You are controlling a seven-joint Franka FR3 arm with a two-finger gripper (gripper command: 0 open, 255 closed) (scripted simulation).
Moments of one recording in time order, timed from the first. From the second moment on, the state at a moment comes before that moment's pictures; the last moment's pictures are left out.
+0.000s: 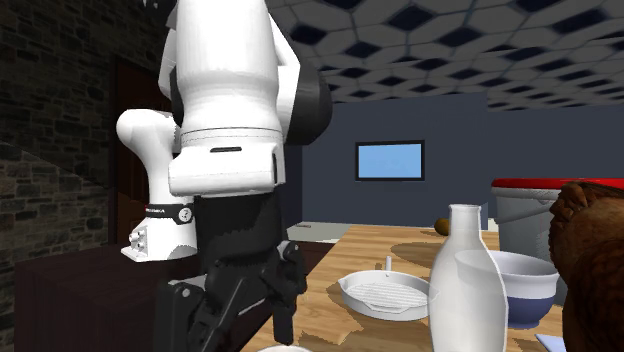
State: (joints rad) arm -0.24 0.54 -0.23 -2.00 0.33 2.53 -0.62
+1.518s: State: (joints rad) arm -0.27 0.67 -0.20 -1.94 0.37 2.59 -0.65
